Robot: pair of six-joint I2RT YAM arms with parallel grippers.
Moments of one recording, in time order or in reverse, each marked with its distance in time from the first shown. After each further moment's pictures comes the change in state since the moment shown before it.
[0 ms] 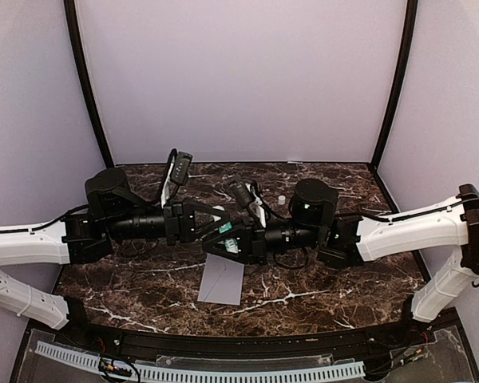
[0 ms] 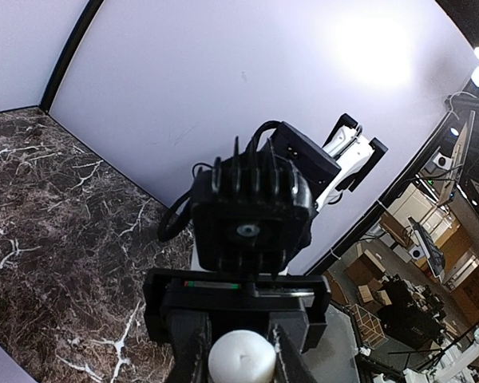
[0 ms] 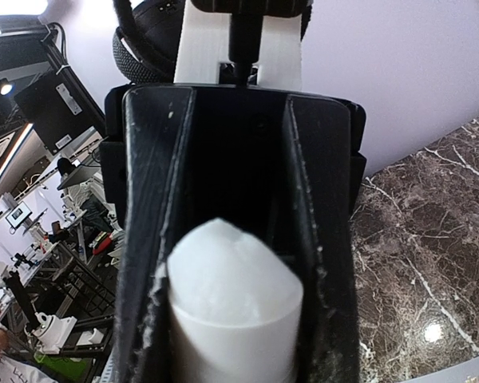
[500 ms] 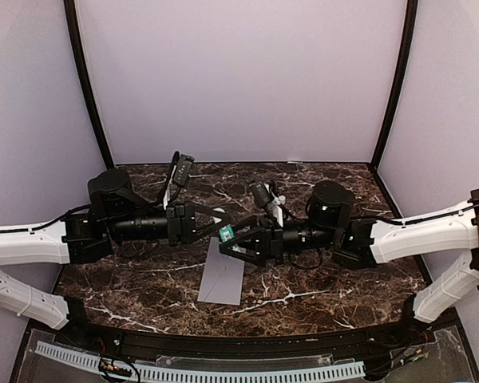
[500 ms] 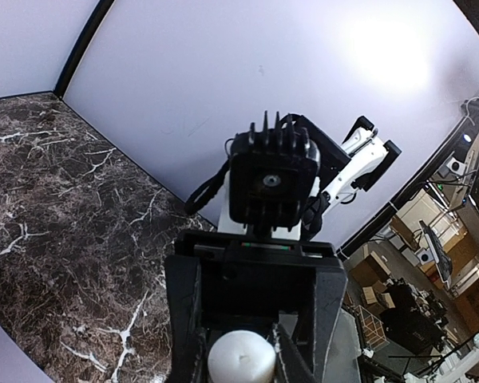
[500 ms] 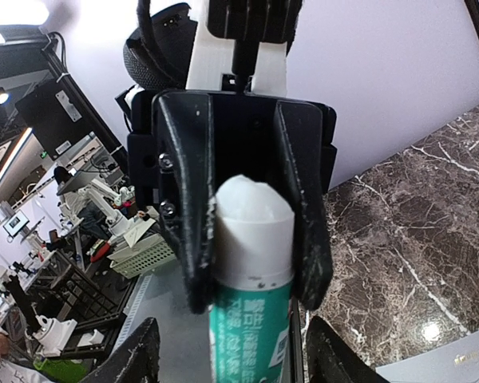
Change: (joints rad) left arm -0.001 0.000 -0.002 -0.034 -0.028 -0.005; right arm -0.044 -0.083 -0.102 0.027 -0.015 0.020
